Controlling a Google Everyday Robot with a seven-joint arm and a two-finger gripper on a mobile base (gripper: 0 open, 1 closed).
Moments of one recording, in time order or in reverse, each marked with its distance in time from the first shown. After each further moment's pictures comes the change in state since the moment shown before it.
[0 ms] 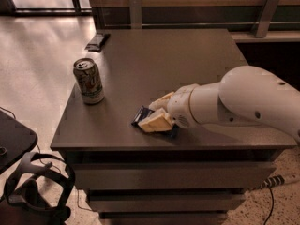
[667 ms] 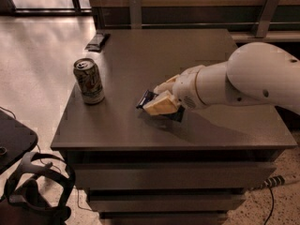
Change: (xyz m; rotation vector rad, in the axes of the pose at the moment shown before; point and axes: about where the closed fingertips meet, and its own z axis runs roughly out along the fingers) arm -0.023 -0.034 -0.016 0.034 0.000 -0.031
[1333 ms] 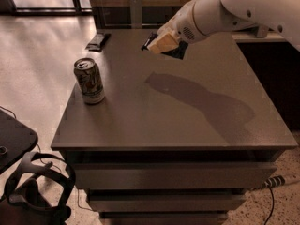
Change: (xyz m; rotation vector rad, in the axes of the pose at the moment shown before) arm -0.091 -0.148 -0.002 0.138 0.005 -0.113
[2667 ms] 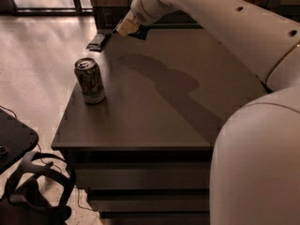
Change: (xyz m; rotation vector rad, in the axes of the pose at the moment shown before) arm -0.071 -0.041 0.134 0.064 0.028 -0.054
